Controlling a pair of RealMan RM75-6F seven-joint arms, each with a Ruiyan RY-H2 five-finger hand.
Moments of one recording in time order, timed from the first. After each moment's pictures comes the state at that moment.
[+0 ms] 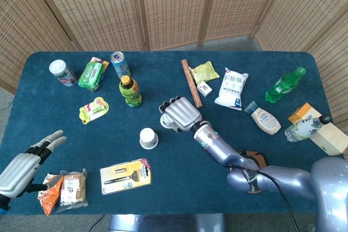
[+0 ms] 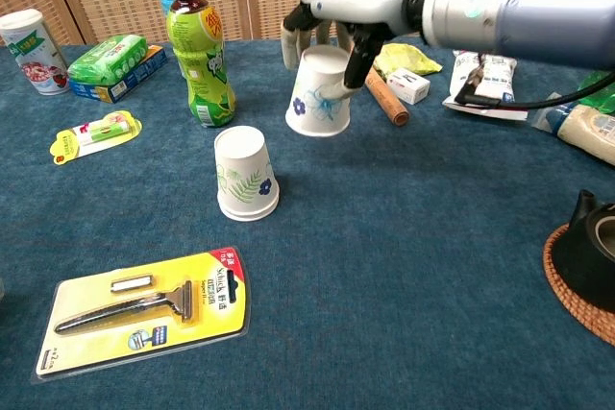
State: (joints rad) left arm -0.19 -0.70 0.11 -2.05 1.71 1.27 -0.23; right arm 1.09 -1.47 0.20 -1.57 -1.00 0.85 -0.45
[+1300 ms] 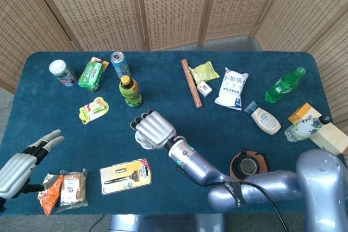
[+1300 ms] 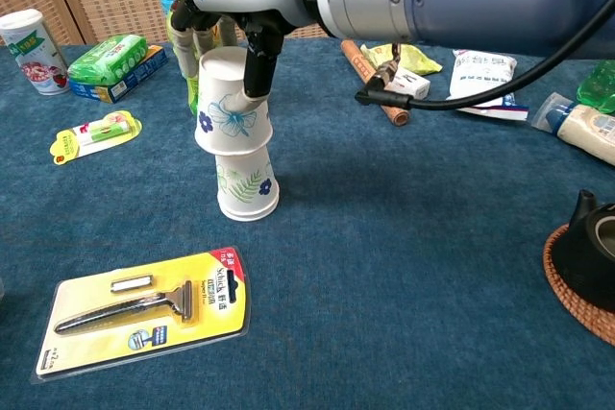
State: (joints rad) left arm -0.19 -0.68 0.12 -2.03 1.75 1.30 -0.29; right arm 1.27 -1.50 0.25 -1.81 -0.71 0.96 -0.74
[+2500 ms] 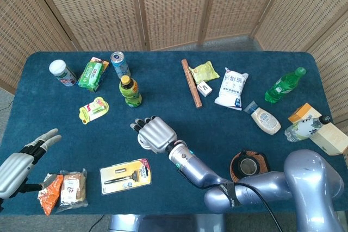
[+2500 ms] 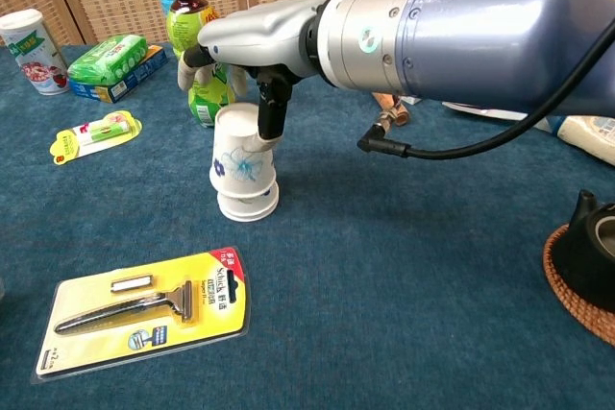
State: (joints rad) left arm -0.19 -0.68 0.12 -2.02 1.75 1.31 -0.31; right arm 1.28 -1.57 0.19 -1.77 -0.66 0.98 -0.74
